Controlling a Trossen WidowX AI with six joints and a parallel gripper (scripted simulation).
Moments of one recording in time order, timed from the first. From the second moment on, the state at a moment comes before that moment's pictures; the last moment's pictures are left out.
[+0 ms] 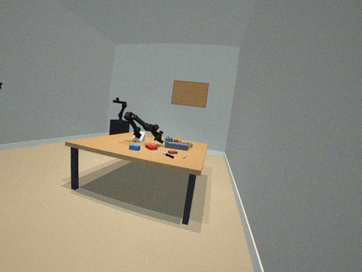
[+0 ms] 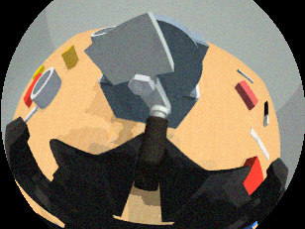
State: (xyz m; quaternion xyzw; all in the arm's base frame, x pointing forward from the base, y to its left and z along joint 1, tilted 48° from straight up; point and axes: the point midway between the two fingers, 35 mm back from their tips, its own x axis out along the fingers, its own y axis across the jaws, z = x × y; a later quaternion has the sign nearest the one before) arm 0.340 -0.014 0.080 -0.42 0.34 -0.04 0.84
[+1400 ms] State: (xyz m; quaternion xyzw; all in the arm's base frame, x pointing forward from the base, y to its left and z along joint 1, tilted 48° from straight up) arm 0.340 -0.006 0.108 -0.42 0.34 -0.05 0.84
